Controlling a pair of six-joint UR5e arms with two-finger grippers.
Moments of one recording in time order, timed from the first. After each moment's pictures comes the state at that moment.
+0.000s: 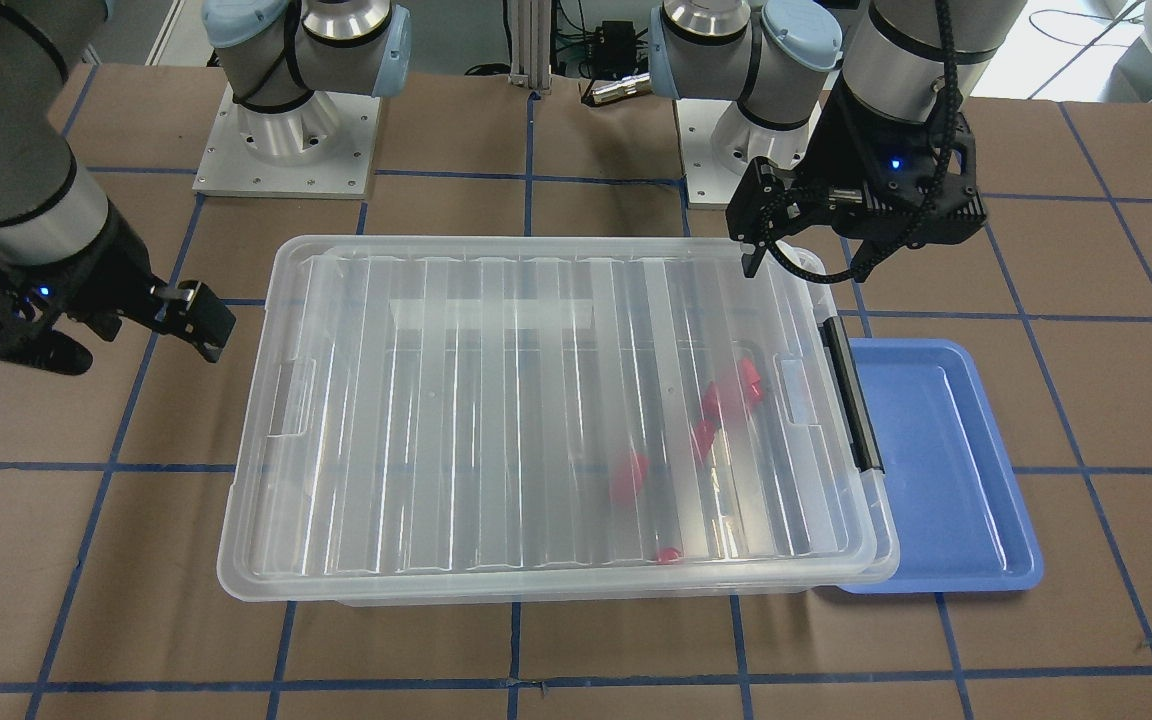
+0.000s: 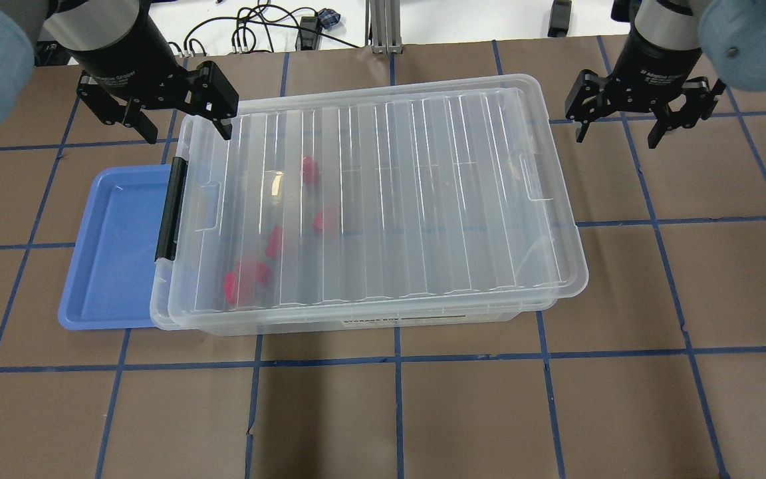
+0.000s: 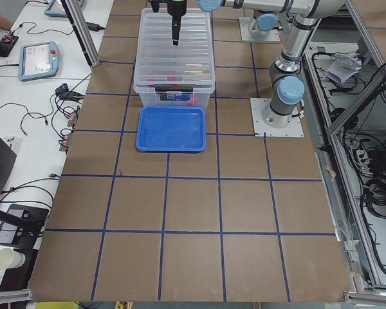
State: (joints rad) left arm -1.58 -1.61 -1.48 -1.56 1.55 0.00; right arm 1.47 -1.46 1.54 -1.60 -1.59 0.10
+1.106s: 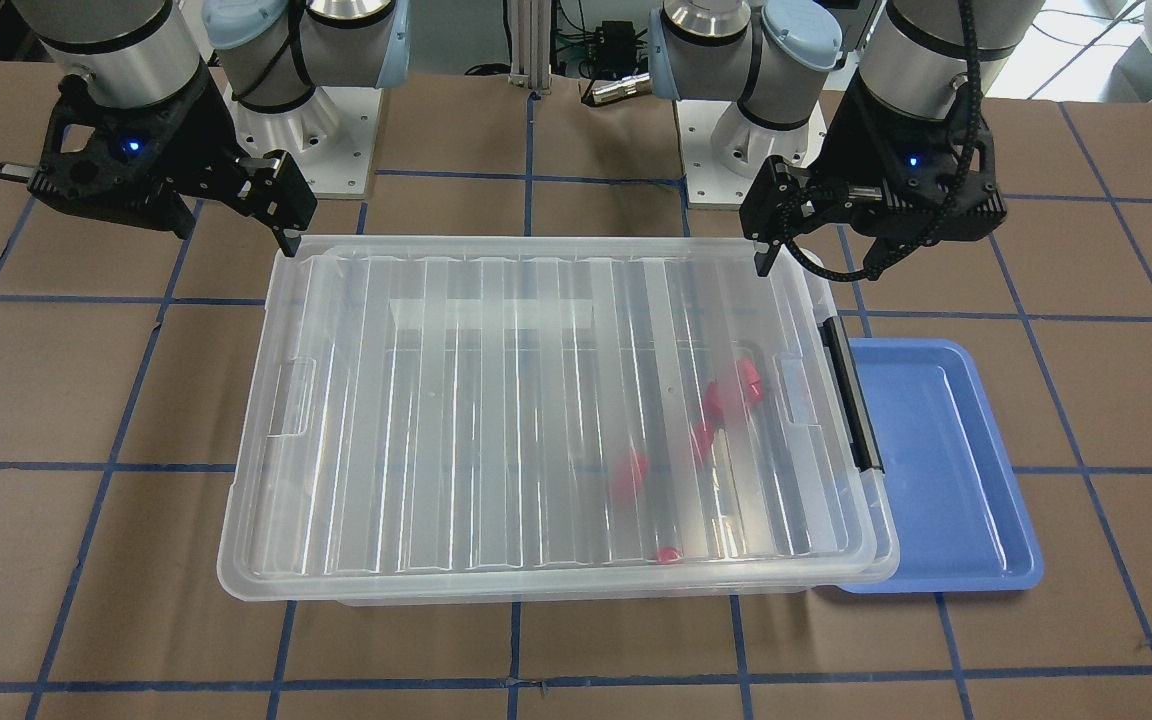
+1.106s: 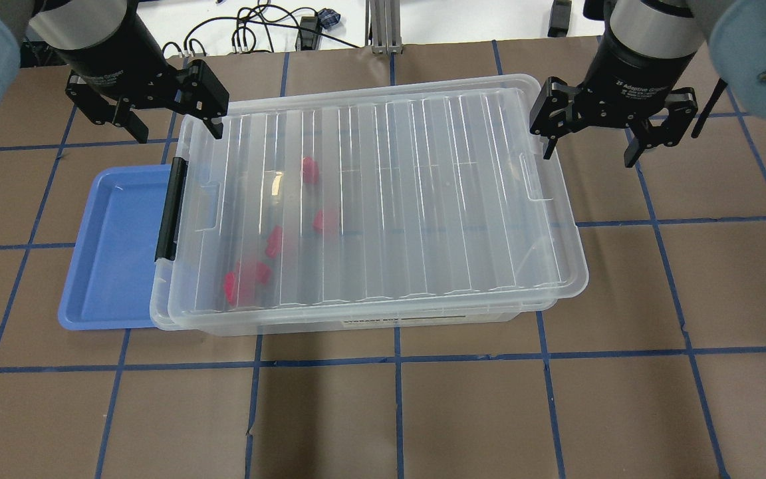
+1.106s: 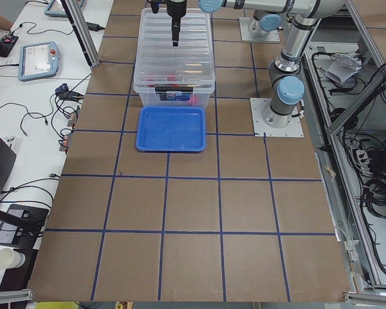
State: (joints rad) left arm -1.56 -1.60 -1.49 -1.57 1.55 0.01; right arm 1.58 -1.57 1.54 -1.51 -1.57 0.19
